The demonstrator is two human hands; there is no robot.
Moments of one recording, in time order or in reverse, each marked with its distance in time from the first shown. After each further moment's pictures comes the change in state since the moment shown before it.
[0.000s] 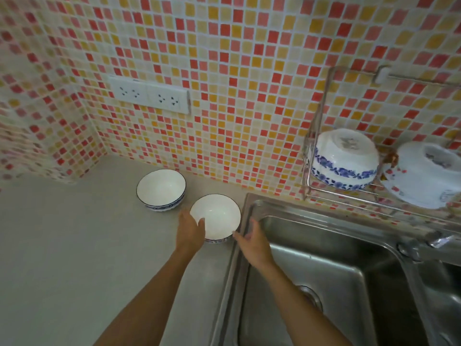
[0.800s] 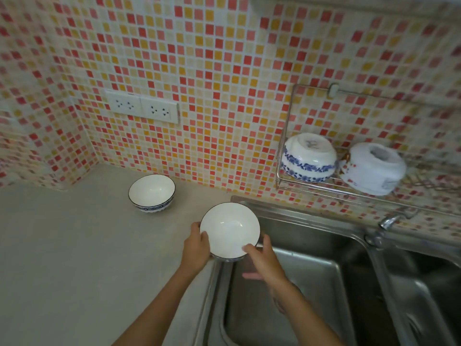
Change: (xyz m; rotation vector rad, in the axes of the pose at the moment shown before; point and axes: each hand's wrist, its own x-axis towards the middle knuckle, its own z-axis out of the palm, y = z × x) left_hand -0.101 0.032 -0.006 -0.345 -0.148 0.056; right_hand -0.102 0.009 -0.064 0.469 -0.105 0.121
